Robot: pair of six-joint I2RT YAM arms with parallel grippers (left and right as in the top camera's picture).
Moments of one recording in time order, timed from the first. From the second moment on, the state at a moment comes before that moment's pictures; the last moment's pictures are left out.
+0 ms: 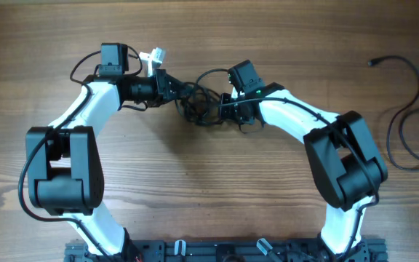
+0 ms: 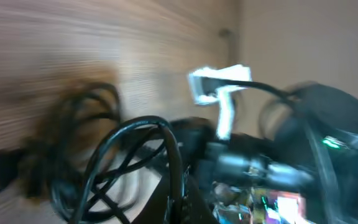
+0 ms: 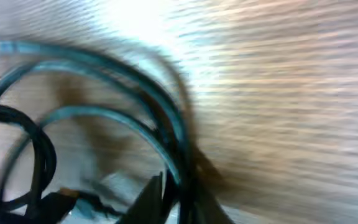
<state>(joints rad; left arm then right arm) -0.03 1.91 1.21 -0.41 1.04 -0.37 0.48 2.02 1.25 -0.39 -0.26 0.66</state>
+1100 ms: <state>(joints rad) 0.33 1.91 1.10 -0.50 0.62 -0.82 0.00 1.95 1.16 -0.53 -0.21 0.51</state>
